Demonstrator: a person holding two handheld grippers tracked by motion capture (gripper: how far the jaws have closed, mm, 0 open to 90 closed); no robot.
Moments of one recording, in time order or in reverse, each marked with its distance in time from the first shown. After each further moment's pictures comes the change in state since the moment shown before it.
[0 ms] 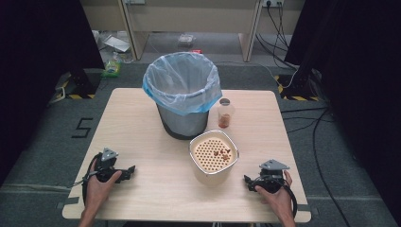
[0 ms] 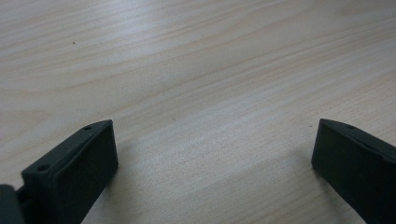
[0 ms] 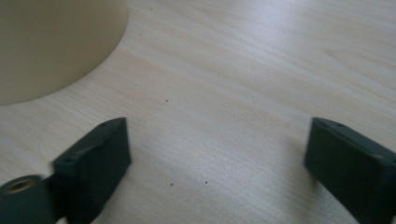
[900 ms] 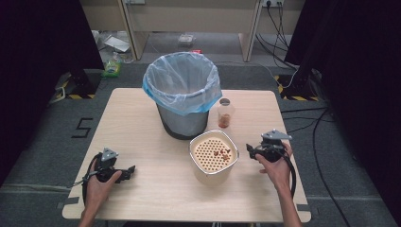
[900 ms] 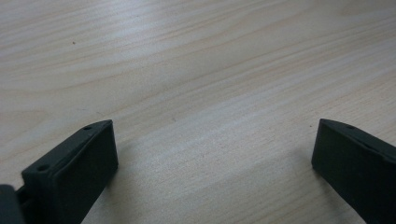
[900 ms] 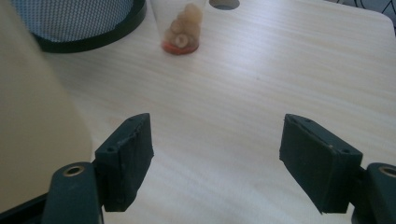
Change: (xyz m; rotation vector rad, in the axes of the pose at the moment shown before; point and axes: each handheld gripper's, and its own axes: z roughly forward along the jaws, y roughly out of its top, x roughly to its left) left arm 0.000 0.000 0.000 -0.001 0.000 0.000; right arm -0.027 0.090 0.002 -0.094 -0.071 0.021
